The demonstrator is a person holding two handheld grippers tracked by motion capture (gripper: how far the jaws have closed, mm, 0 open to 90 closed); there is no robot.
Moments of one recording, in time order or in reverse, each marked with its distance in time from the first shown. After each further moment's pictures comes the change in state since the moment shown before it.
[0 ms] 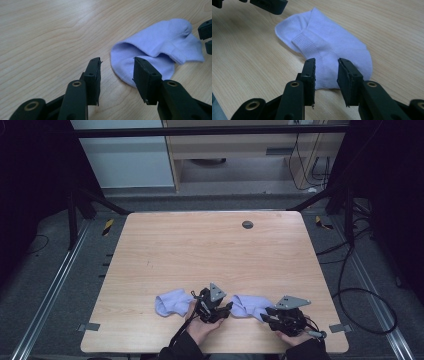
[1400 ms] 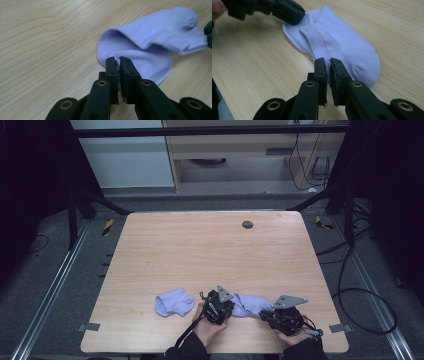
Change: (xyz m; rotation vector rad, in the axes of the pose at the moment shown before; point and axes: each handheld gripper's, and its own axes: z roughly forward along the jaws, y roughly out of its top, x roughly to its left) left arm -0.012 -0.001 0.018 0.067 -0.007 -0.001; right arm 0.002 0.004 0.004 0.010 0.042 -0.003
